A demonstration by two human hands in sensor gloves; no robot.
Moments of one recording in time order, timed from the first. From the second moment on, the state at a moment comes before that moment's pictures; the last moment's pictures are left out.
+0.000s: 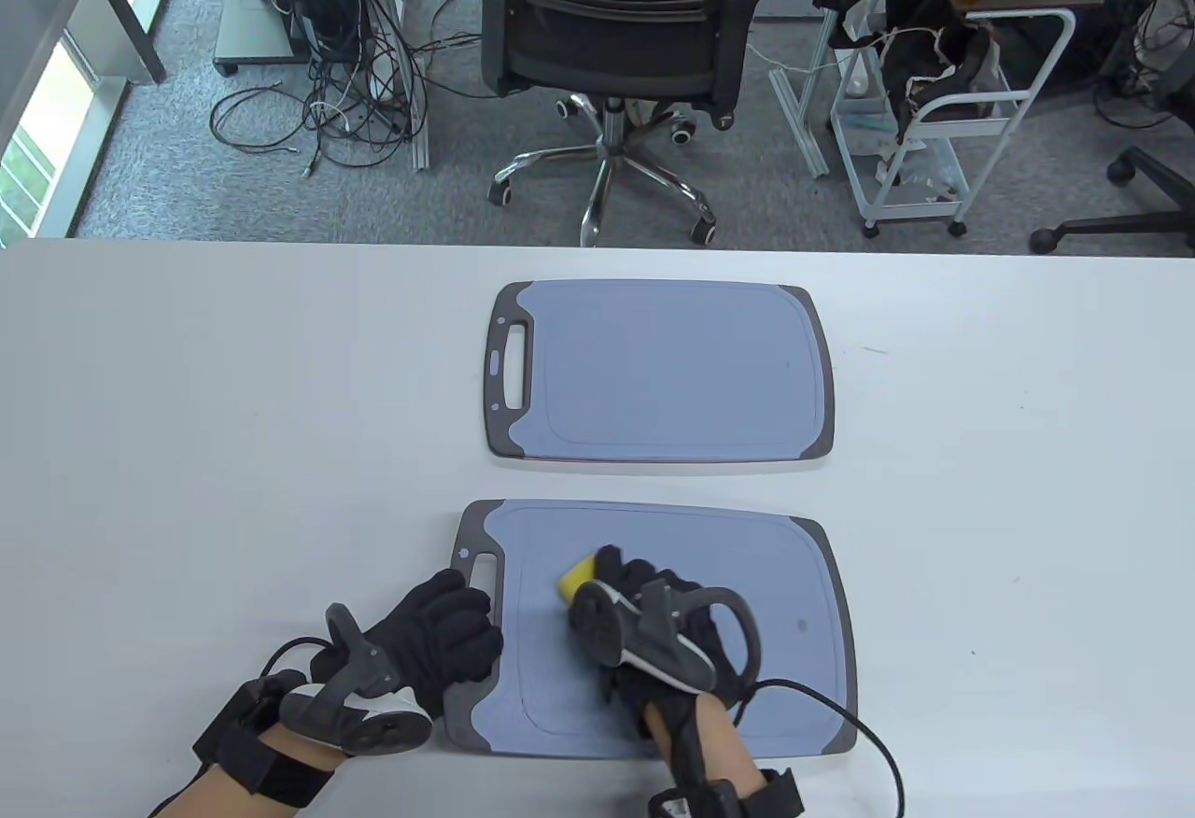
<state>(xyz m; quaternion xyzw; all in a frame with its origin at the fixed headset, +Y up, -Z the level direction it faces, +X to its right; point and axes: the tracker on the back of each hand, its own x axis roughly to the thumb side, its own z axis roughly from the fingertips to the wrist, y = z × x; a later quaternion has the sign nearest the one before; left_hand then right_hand) -0.202 -0.765 -0.142 0.11 -0.46 0.01 0.88 0.072 -0.746 -0.198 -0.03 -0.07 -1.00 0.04</state>
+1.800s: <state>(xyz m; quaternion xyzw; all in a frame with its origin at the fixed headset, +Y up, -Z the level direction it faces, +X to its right) -0.200 -0.766 -0.141 0.11 -0.46 0.01 0.88 0.113 -0.756 -0.170 0.00 -0.08 -1.00 0.05</state>
